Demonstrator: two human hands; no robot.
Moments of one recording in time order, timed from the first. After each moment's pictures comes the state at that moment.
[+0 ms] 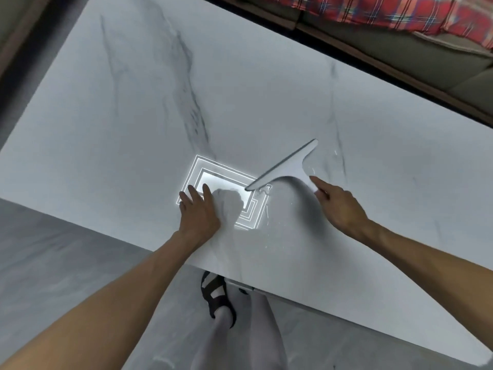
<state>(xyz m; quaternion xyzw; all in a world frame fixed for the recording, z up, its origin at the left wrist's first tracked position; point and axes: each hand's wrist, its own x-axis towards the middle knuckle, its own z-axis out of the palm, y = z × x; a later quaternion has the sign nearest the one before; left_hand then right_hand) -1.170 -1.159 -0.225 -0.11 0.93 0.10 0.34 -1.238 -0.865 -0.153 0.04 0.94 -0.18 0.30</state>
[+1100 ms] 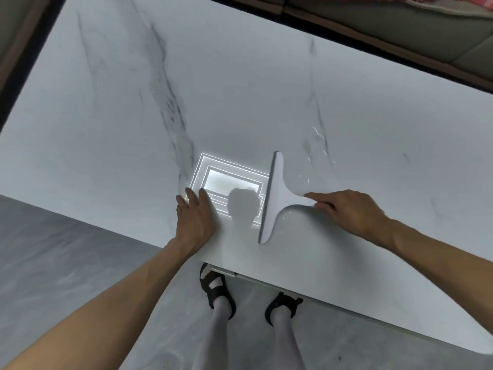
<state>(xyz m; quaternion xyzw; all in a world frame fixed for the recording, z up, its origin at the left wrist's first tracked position) -1.130 -1.098 -0.221 -0.13 0.94 0.07 0.29 -1.204 -0.765 -0.167 -0.17 0.93 -0.05 0.32</state>
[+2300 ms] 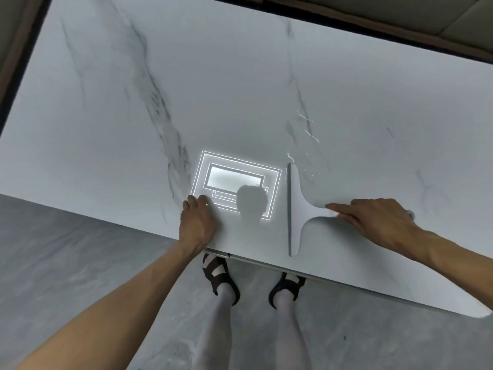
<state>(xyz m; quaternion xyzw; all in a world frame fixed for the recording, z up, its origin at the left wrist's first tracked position) -1.096 -1.058 -0.203 -0.15 0.93 0.17 0.28 -1.133 -0.680 -0.143 -0.20 0.94 0.00 0.29</state>
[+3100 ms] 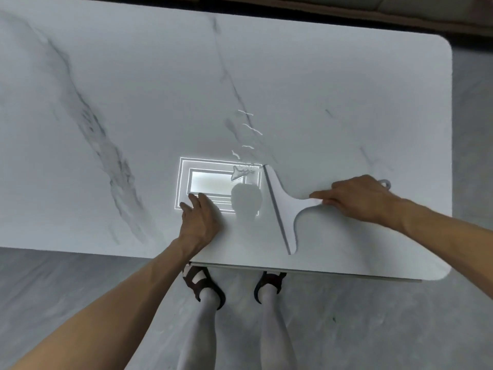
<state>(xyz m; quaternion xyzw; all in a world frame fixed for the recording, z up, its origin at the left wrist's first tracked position) -1.106 -0.942 -0.205 0.09 0.94 -0.04 0.33 -1.140 -0.579 -0.156 -0.26 0.92 0.01 0.29</state>
